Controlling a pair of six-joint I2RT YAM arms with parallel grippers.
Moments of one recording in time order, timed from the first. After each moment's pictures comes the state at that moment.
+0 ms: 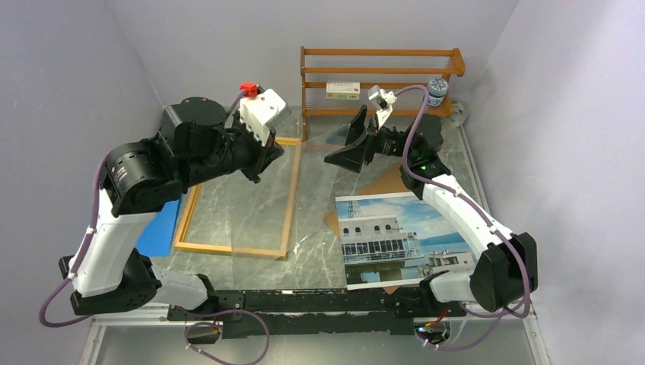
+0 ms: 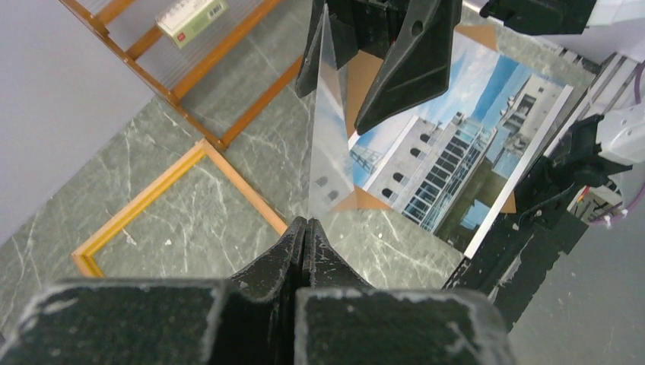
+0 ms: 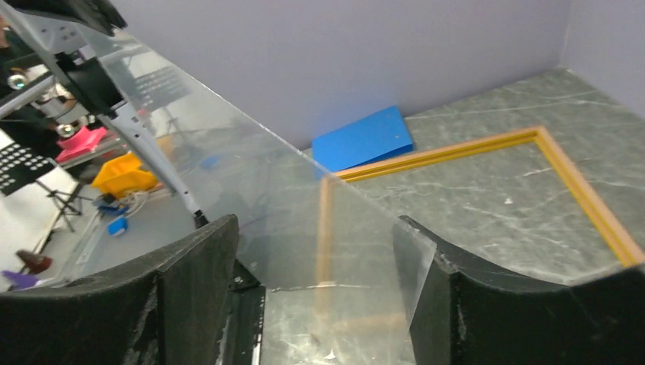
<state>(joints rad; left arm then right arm) -0.96 1.36 2.21 -1.21 -0.13 0.04 0.39 1.32 1.08 0.49 -1.05 0.52</state>
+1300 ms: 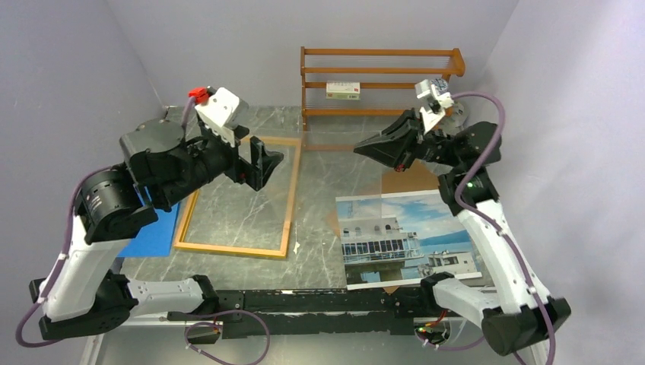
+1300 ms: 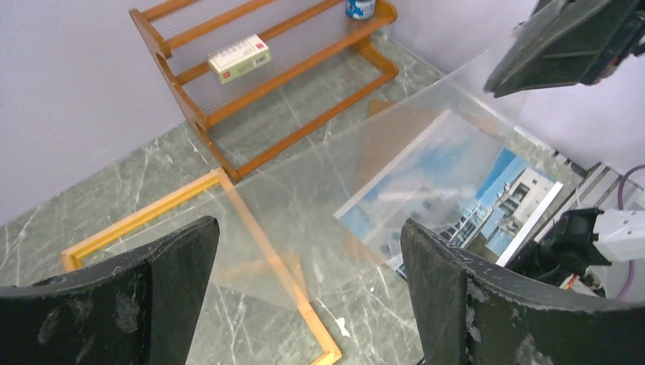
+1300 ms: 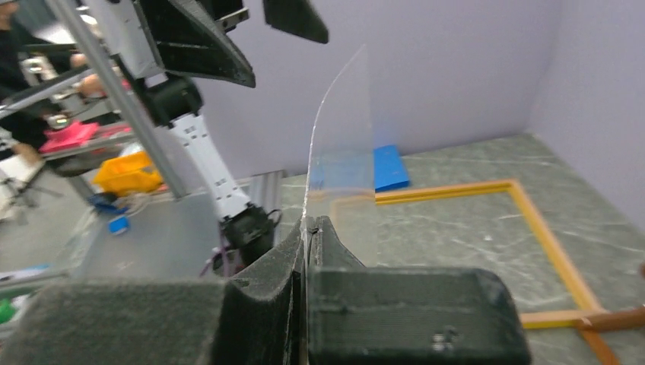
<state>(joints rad) -0.96 1.15 1.95 -0.99 -0.25 -0.07 0.29 1.08 1.14 0.43 -1.17 0.64</state>
